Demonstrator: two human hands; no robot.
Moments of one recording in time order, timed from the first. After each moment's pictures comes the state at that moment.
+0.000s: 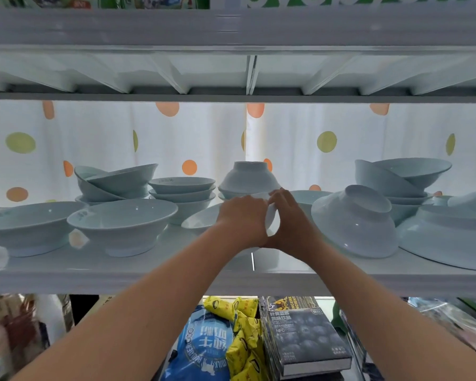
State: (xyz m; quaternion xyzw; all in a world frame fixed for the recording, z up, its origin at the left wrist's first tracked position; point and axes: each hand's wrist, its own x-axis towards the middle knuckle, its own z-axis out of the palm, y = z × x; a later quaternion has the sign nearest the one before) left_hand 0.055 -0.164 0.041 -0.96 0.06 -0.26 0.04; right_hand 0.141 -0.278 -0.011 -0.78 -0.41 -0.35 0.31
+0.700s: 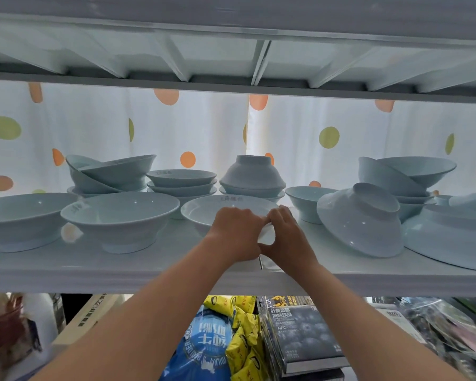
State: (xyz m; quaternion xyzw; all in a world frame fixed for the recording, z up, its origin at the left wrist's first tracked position) left_hand 0.071 -0.129 0.011 -0.94 0.12 -0.28 0.13; right_hand 0.151 -0.248 -0.054 -0.80 -0.35 -0.39 0.29
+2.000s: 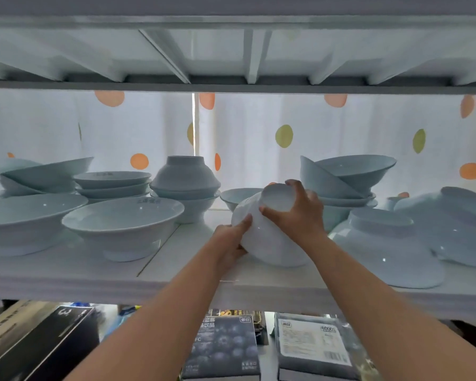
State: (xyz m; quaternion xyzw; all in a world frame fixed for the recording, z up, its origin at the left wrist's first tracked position) left_hand 0.188 -0.316 -0.027 -0.58 -0.07 -0.07 -0.81; right_hand 0.226 -0.456 0.005 -0.85 -0.15 -0.30 0.40
